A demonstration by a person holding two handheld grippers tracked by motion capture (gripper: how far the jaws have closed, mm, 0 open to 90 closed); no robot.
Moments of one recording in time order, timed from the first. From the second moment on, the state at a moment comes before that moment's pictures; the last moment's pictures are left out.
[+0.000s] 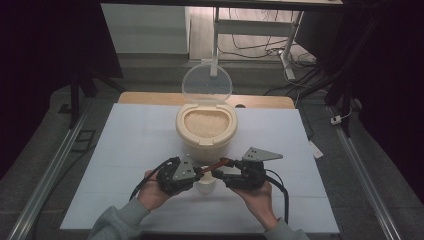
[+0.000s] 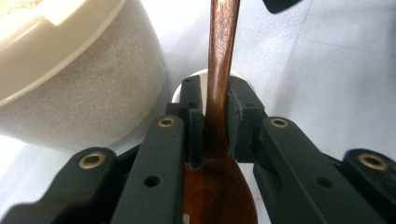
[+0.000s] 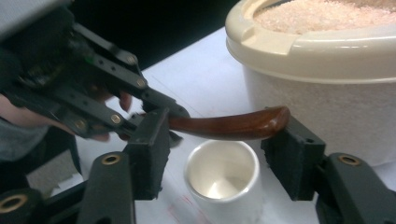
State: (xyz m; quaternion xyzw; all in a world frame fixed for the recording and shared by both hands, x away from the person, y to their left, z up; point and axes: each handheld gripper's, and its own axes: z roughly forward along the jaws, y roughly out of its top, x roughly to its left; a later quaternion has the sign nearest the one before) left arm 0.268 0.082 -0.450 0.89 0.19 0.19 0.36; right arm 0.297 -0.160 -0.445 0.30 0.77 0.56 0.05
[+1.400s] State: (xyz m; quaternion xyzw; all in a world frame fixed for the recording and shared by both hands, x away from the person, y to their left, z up) left arm 0.263 0.110 -0.449 0.85 0.24 0.19 0.42; right arm 0.297 -0.176 -0.435 0.27 0.73 0.63 0.02
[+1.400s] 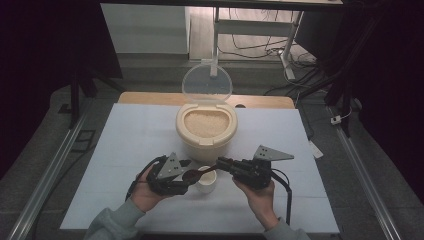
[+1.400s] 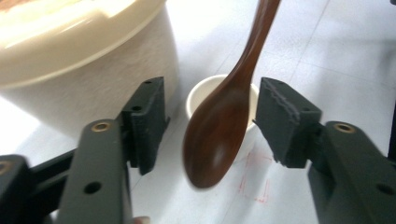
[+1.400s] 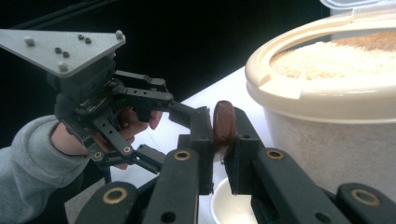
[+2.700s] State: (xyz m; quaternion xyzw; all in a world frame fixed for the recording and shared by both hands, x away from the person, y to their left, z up) left arm 0.237 0.235 -0.515 0.80 0.41 0.17 0.40; right arm 0.301 -0.220 -0.409 0.28 0.69 0.67 0.06
